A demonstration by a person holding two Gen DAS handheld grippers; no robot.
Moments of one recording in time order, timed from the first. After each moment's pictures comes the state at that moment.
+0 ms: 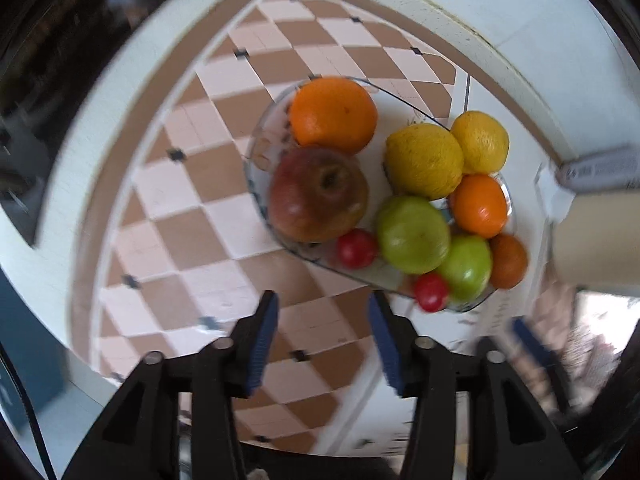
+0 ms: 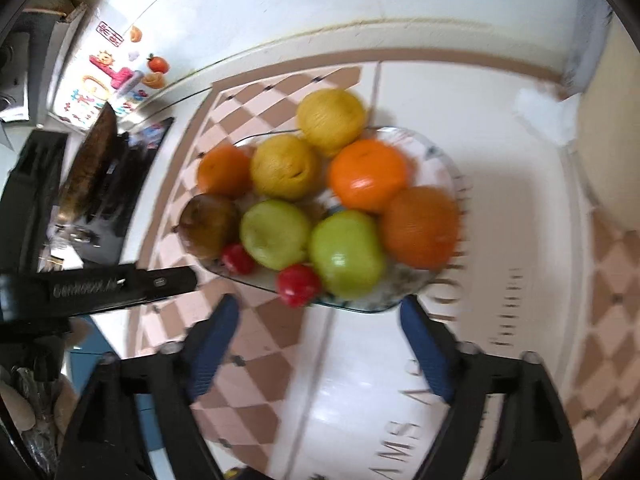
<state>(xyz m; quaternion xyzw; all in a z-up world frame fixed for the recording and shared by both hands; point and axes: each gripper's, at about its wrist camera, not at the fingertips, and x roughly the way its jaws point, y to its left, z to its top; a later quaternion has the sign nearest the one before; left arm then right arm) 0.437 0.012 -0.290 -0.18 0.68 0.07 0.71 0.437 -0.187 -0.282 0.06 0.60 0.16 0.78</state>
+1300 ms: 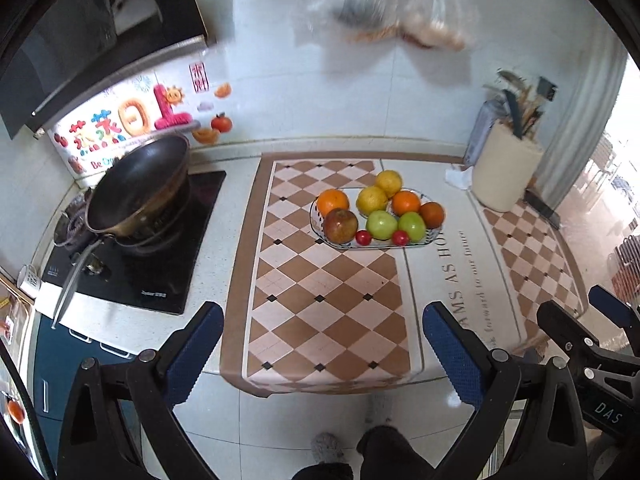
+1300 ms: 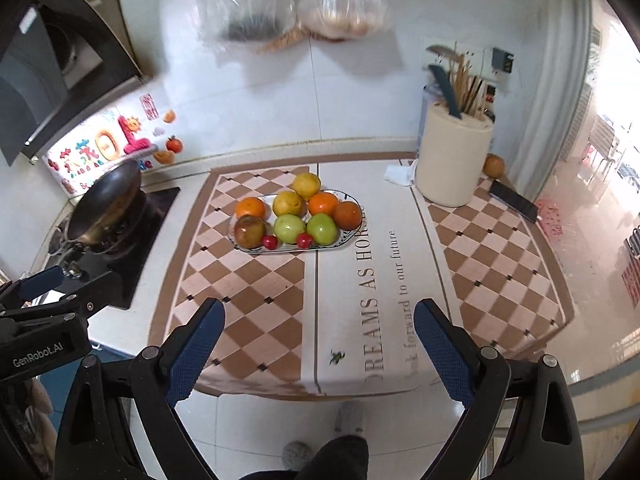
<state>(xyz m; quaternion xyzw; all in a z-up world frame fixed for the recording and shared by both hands) 0.195 0.035 -0.090 0.01 0.45 -0.01 0.89 0.136 -0.151 -0.070 0.04 0.43 0.00 0.90</state>
